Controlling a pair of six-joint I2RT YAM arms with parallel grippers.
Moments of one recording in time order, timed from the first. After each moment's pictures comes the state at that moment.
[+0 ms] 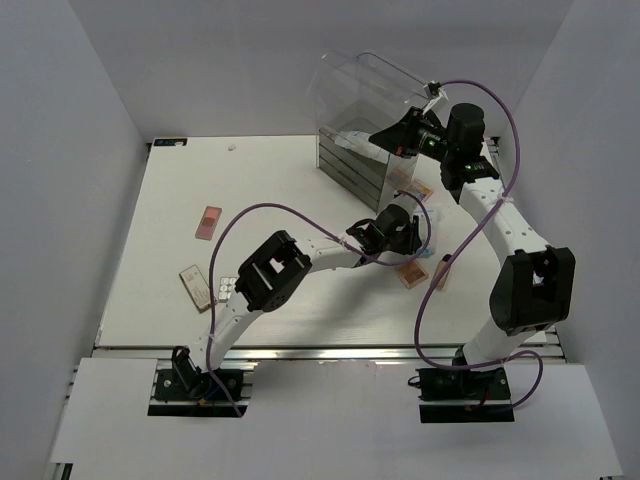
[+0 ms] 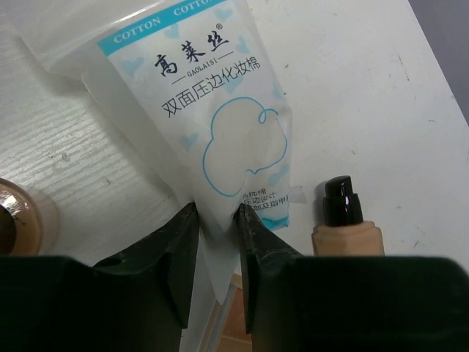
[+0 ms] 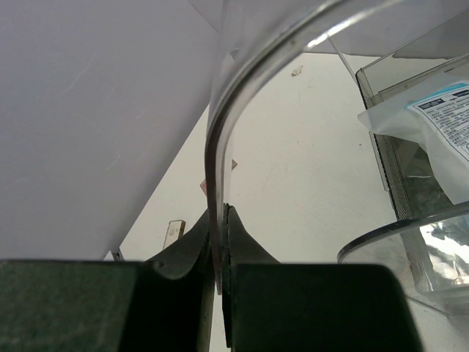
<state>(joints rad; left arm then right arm) -0.96 2.42 1.78 0.16 -0.04 -0.52 0.21 1.64 1.44 0.12 -0.72 0.63</state>
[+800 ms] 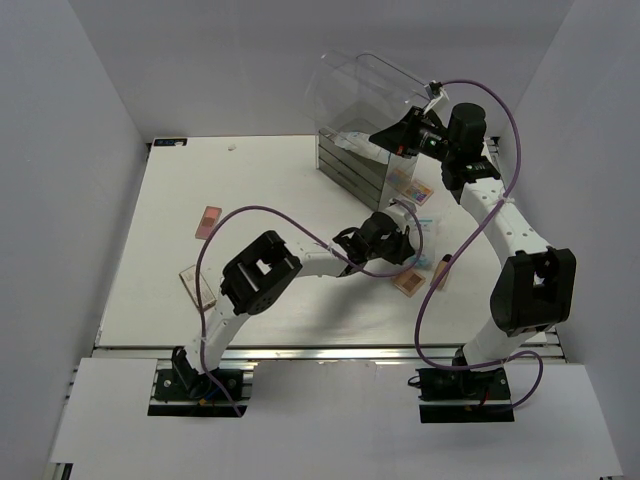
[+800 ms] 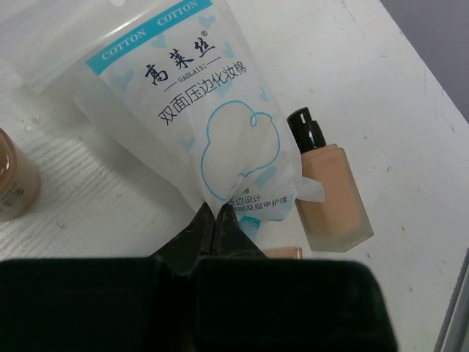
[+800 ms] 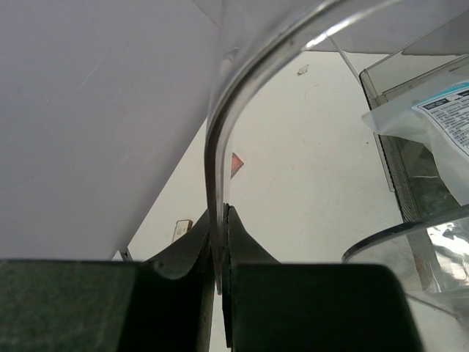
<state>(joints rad) -0.96 2.28 1.52 0.35 0.10 -0.43 0.21 1.63 1.44 0.12 -0.73 0.65</state>
